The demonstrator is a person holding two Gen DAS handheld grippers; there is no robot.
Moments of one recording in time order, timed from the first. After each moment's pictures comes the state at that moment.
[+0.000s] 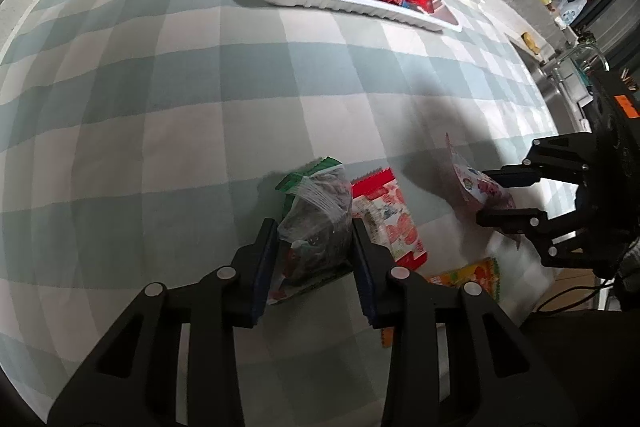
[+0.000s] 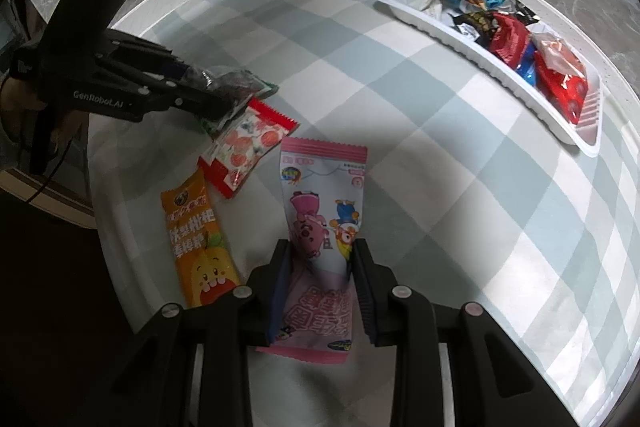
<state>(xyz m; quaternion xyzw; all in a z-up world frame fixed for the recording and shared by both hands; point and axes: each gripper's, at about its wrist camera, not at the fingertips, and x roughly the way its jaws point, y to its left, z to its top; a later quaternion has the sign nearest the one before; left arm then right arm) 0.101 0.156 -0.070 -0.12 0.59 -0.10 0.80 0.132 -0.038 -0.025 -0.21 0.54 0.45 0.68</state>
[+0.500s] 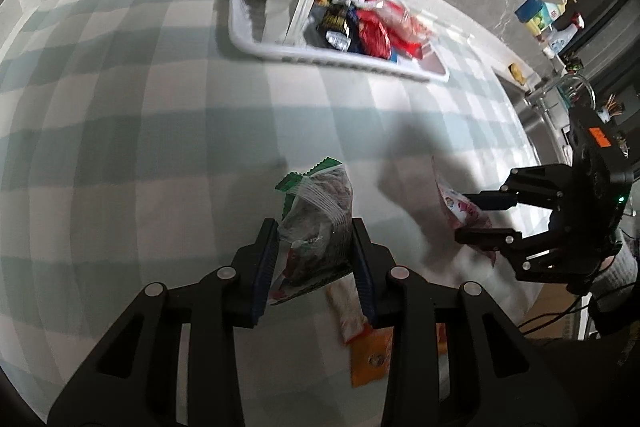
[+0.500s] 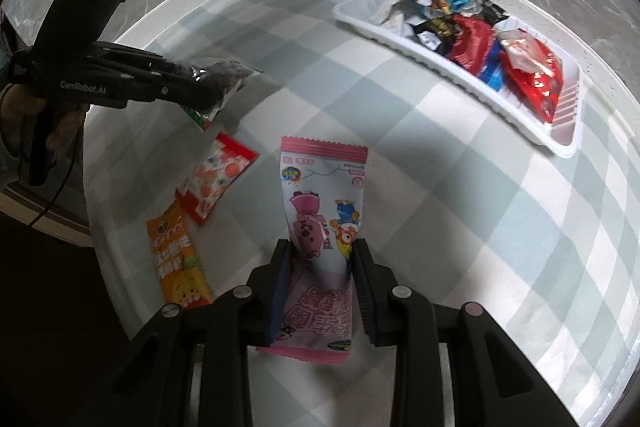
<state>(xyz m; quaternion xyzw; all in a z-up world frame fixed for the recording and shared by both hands) 0.142 0.164 -0.040 -0.16 0.56 -0.11 0.81 0.167 -0.051 -0.016 -0.18 0.54 0.43 0.70</state>
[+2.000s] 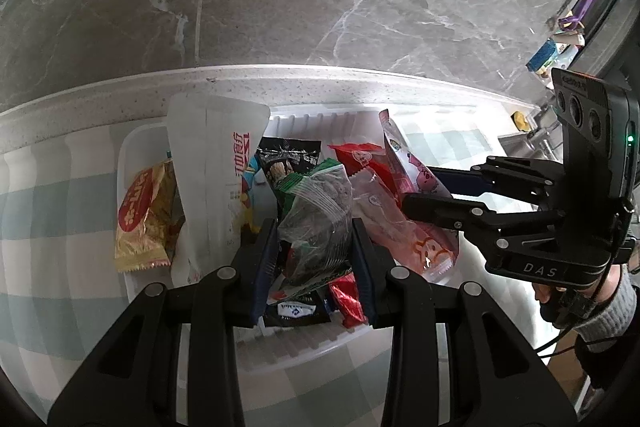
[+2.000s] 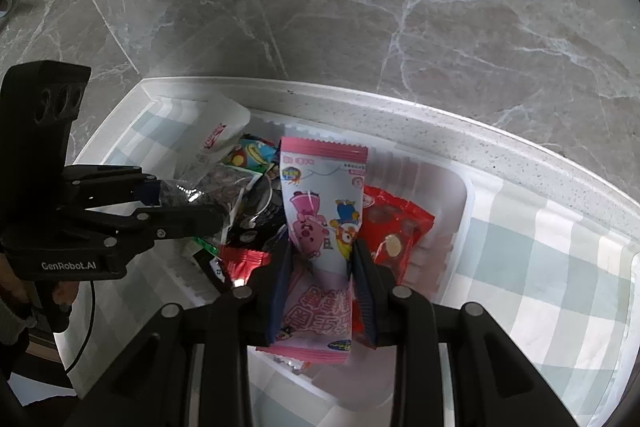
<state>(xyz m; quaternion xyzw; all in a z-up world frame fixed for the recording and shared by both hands) 0.393 0.122 -0.024 -0.12 0.51 -0.14 0.84 0.389 -0.061 0.006 -0.06 0.51 0.34 0.79</state>
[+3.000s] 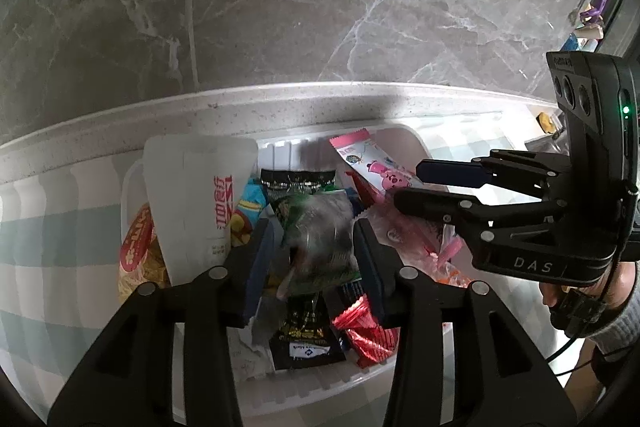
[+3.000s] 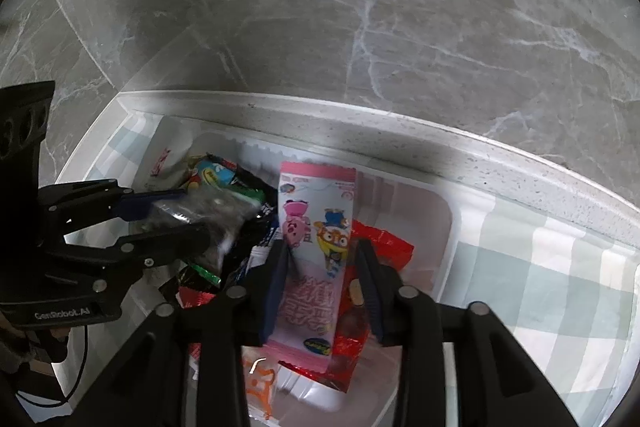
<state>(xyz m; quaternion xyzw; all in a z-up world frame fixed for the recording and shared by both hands) 0.418 0.104 -0.025 -0.09 0.50 -0.10 0.86 0.426 -0.055 -0.012 -0.05 0.51 0.32 0.80</state>
